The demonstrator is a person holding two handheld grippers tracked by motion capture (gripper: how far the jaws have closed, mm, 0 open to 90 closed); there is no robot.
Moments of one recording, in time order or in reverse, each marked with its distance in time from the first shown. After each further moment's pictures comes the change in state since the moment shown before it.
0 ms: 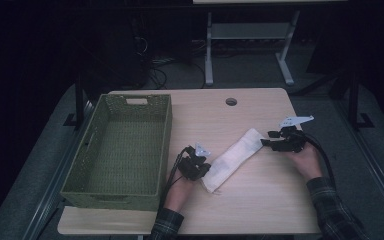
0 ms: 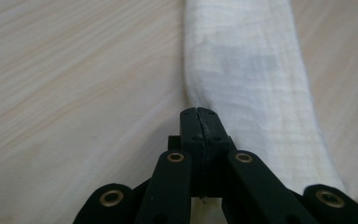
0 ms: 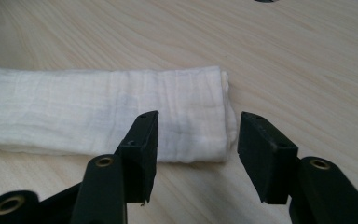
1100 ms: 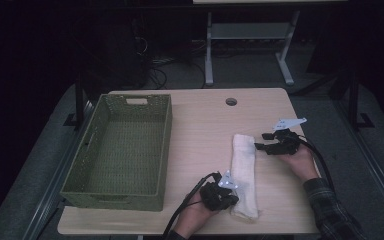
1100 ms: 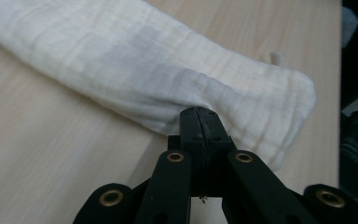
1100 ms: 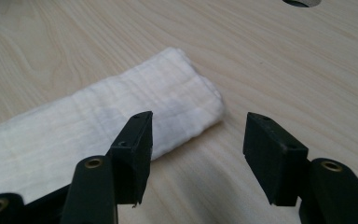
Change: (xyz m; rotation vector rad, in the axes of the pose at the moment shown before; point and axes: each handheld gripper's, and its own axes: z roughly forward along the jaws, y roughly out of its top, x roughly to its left) left arm -0.091 -0.009 0.004 0.005 -0.323 0.184; right arm 0.015 0.002 0.010 0.008 0.052 -0.051
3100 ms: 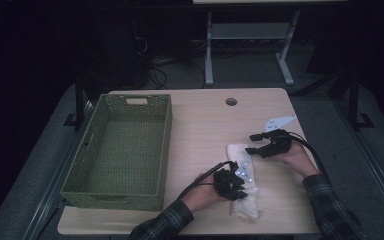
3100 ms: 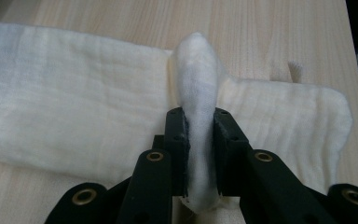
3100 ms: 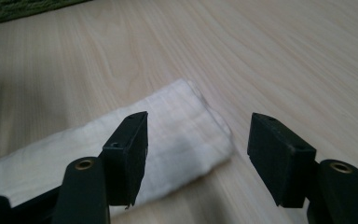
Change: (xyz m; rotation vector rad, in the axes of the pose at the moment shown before) left arm 0.023 0.042 0.019 0.145 -0.077 0.246; right arm 0.017 0.025 0.013 -0.001 0.236 -0.178
